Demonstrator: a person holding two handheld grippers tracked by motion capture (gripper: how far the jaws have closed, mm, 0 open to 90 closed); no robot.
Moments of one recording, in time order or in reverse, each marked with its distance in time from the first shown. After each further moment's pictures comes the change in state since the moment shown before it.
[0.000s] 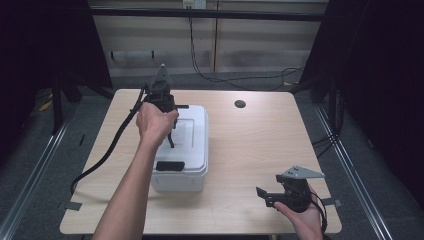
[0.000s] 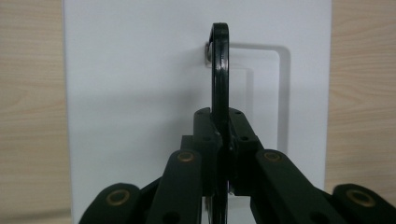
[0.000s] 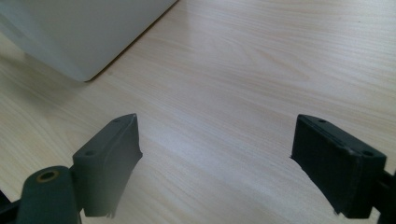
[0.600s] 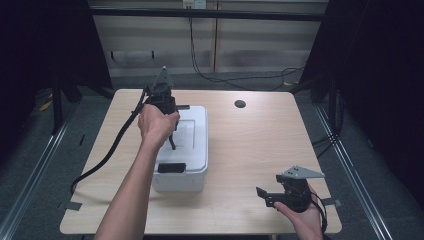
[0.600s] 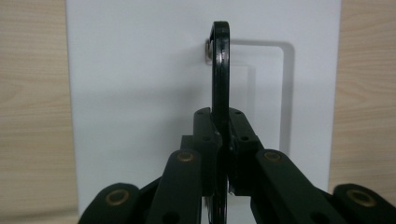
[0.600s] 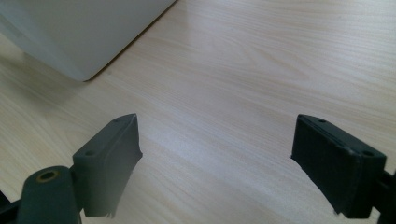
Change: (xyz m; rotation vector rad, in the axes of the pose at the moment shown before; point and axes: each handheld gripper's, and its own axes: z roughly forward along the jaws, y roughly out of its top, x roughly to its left) left arm 0.002 -0.001 0.007 0.024 0.010 -0.015; right arm 0.000 0.000 0.000 0.001 -0.001 -0.001
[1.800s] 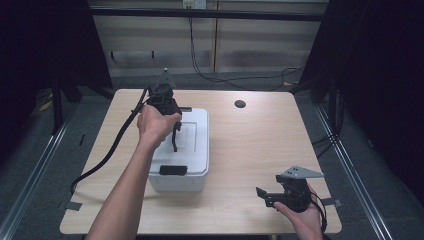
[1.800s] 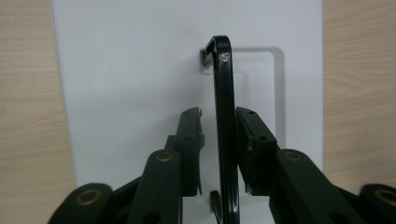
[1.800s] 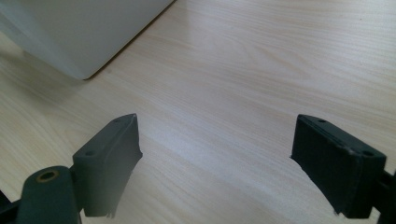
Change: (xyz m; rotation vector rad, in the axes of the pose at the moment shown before) left arm 0.005 0.004 0.004 -0.012 -0.055 0.087; right arm 0.000 0.000 0.001 0.007 0.000 0.001
